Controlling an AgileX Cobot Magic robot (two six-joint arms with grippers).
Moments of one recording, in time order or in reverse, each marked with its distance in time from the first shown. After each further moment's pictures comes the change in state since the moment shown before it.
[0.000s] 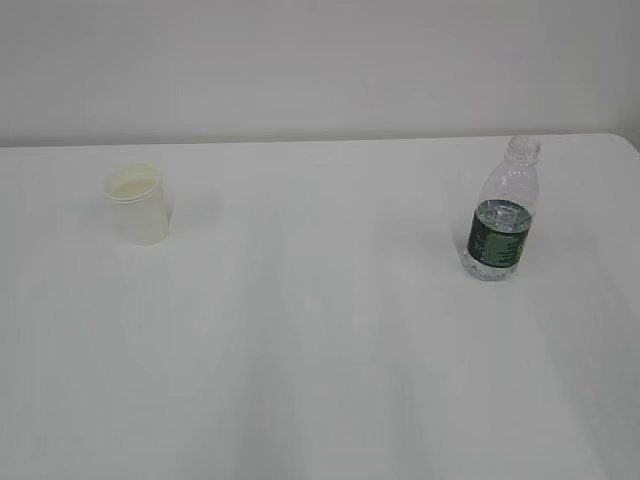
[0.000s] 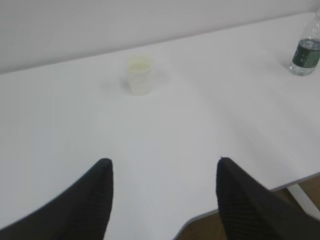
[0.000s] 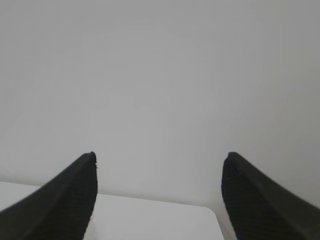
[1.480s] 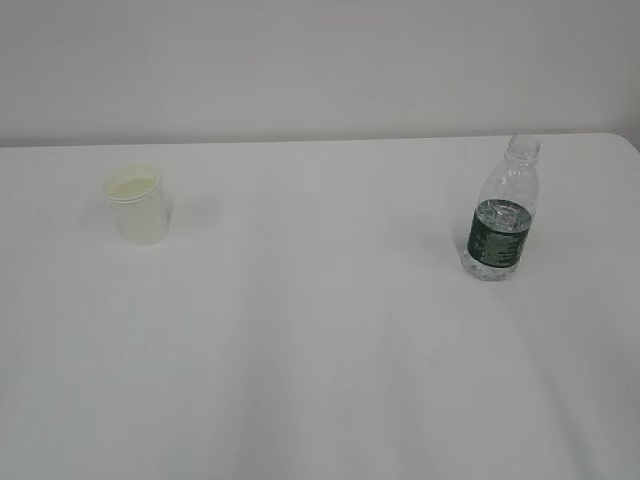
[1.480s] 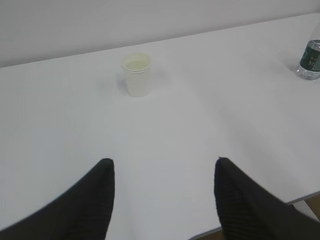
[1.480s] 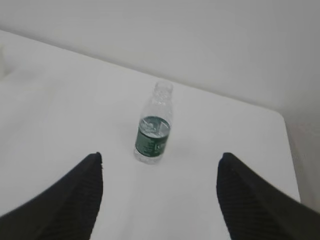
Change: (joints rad) left arm 0.000 0.000 0.153 -0.006 -0.165 -0.010; right arm 0.000 -0.002 -0.104 -1.871 0.871 1.884
